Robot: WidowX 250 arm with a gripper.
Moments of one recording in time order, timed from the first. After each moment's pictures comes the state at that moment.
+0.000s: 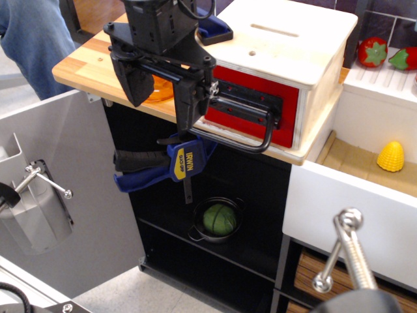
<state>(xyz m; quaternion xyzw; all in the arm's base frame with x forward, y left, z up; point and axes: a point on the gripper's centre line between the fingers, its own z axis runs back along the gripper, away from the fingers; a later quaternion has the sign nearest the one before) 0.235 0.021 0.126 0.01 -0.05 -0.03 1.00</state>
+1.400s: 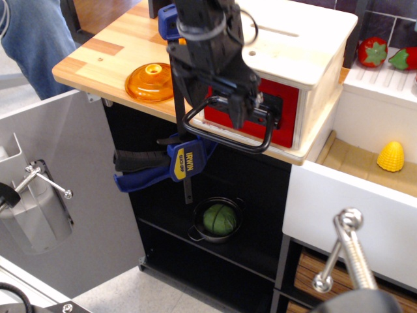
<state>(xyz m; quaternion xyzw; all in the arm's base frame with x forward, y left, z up) 0.306 0.005 0.071 0.00 -0.14 -0.05 0.99</state>
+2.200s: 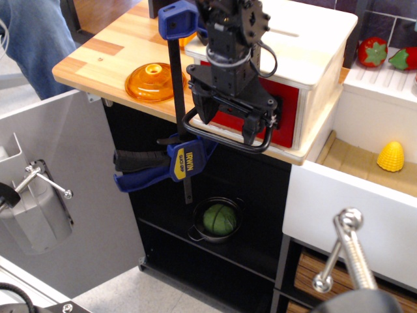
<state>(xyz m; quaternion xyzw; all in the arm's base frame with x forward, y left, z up) 0.319 0.003 0.042 0.04 -0.09 -0.04 0.99</state>
